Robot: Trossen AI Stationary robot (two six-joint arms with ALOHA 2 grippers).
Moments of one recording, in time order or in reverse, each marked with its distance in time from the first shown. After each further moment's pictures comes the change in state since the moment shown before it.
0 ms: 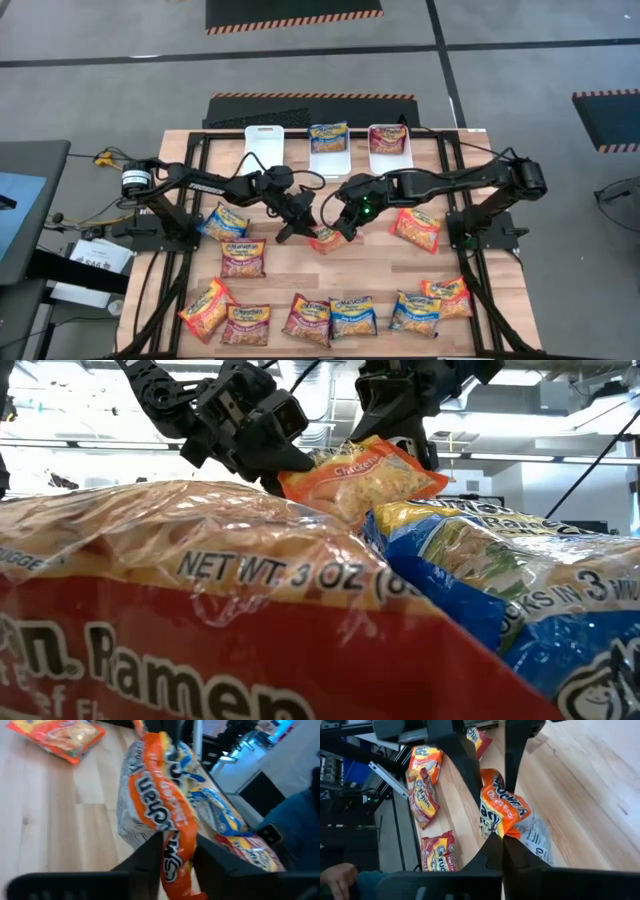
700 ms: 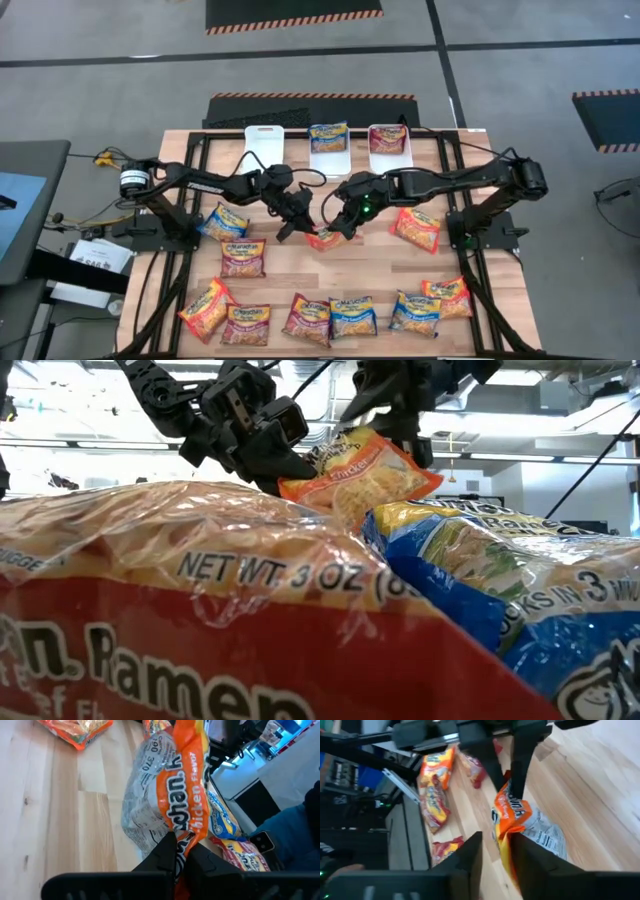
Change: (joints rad) left arm 0.017 -0.021 0.000 -0.046 0.009 -0.096; right arm -0.010 -0.015 0.000 0.049 -0.032 0.022
